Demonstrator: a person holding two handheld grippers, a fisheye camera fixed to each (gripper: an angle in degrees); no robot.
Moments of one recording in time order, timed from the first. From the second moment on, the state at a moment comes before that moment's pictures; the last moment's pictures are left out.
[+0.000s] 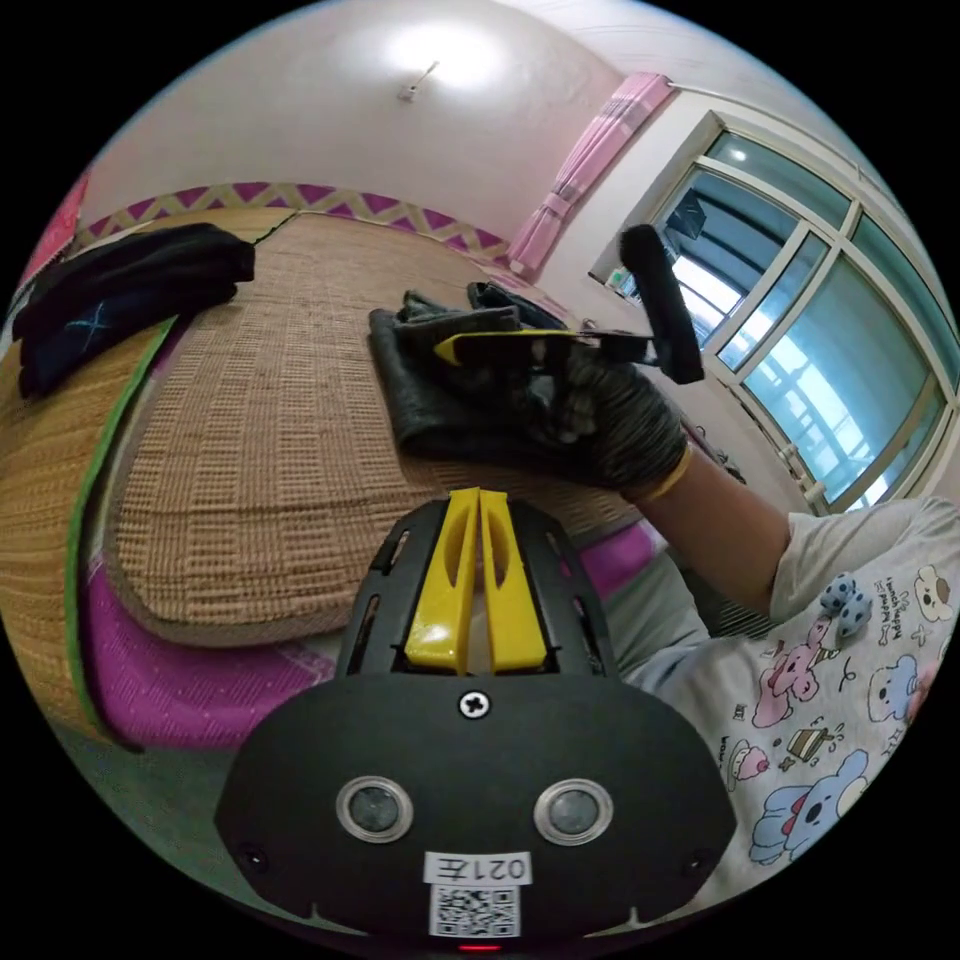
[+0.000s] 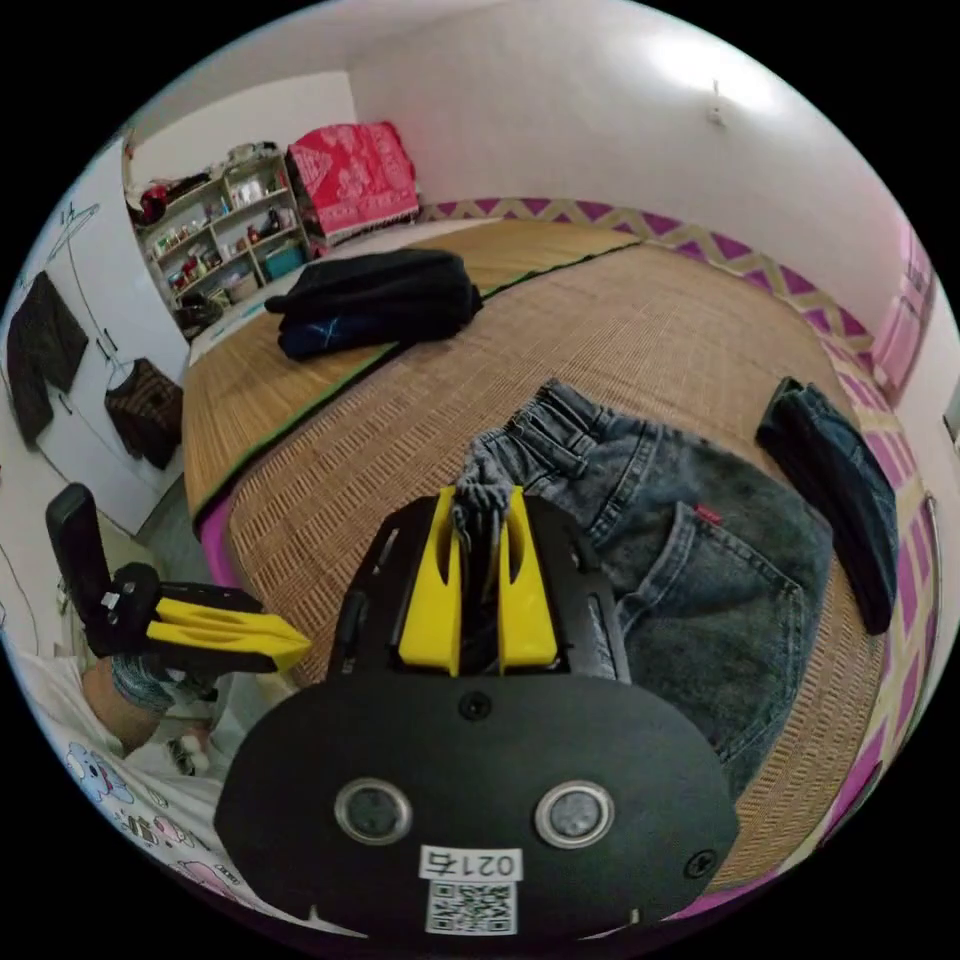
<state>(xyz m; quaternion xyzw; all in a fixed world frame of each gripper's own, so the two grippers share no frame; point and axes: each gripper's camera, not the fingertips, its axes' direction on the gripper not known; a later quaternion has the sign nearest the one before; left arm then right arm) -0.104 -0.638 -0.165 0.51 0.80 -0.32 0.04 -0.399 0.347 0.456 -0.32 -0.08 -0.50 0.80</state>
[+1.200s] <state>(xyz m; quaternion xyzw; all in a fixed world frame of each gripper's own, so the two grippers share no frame) -0.186 -0.822 -0.027 0.42 0.86 -0.29 -0.04 -0.140 0.116 0.531 -0.40 -0.12 -0.23 0.88</state>
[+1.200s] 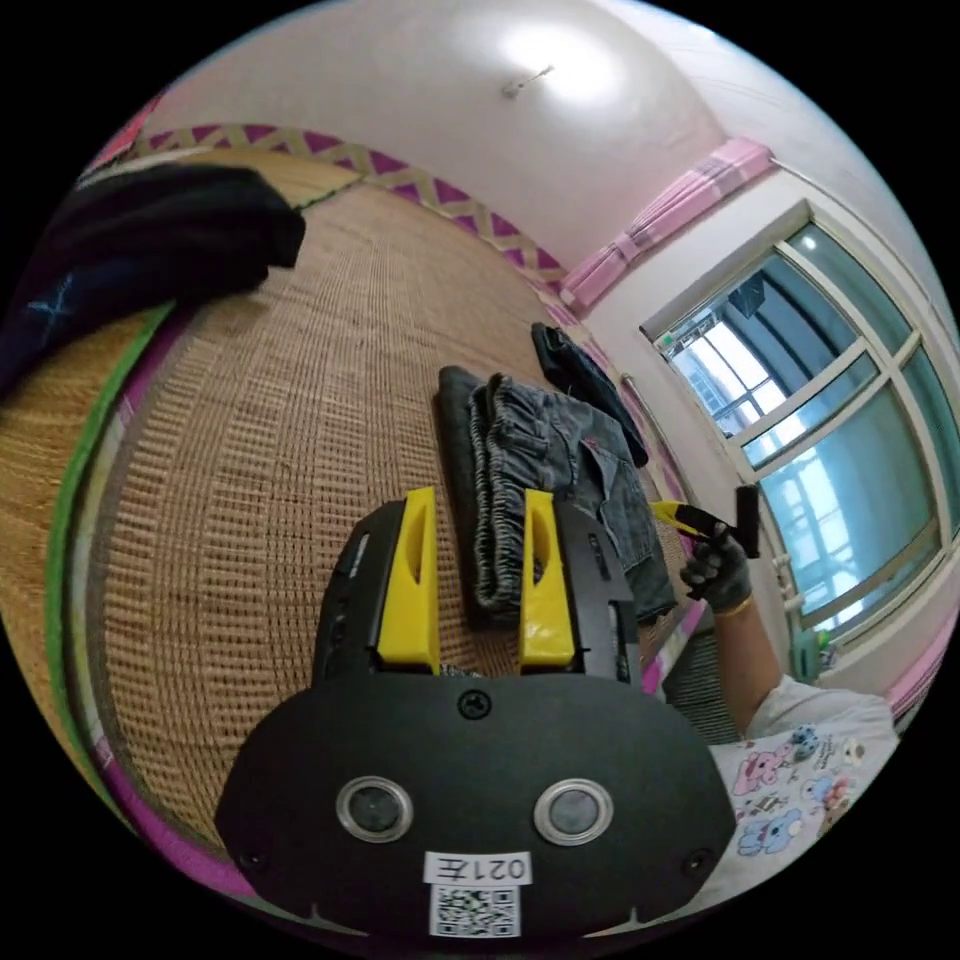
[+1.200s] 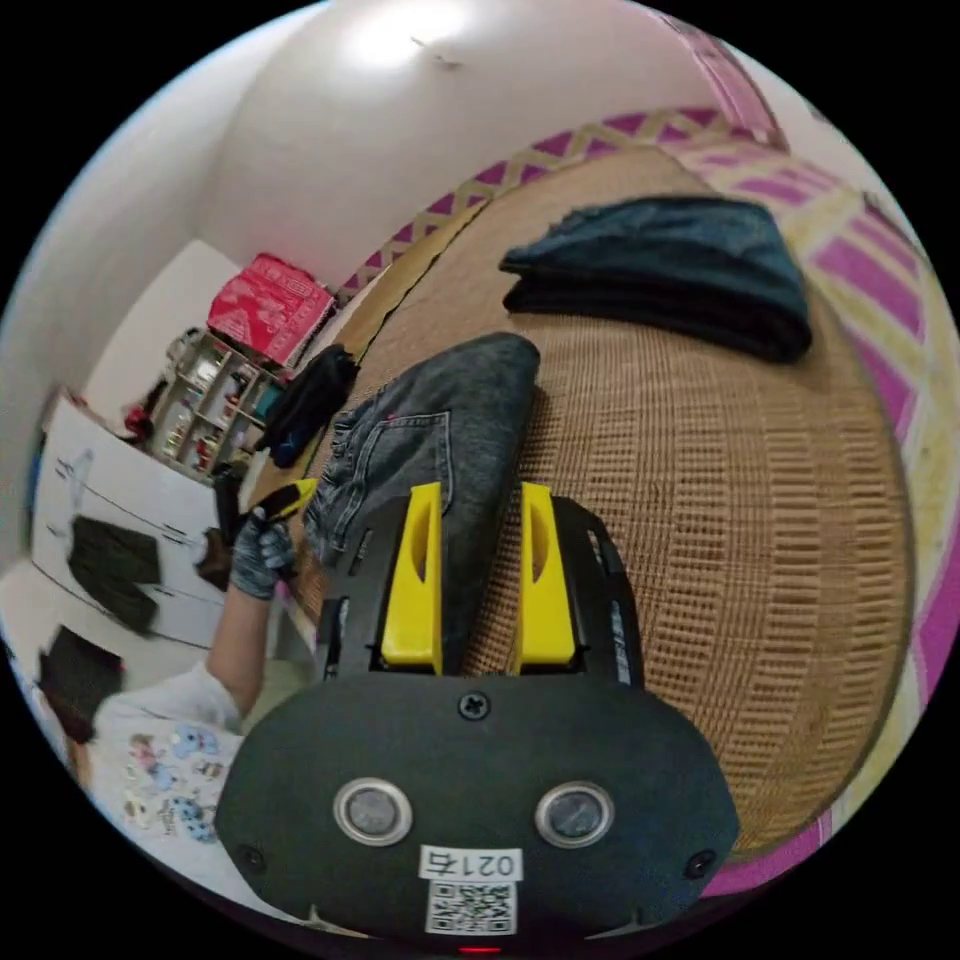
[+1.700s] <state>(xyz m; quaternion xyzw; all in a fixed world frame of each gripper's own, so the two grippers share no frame) -0.231 -0.844 -0.002 0.48 0.86 -0.16 -0.09 -0.094 0.109 0.640 -0.51 -0.25 -0.13 0.81</state>
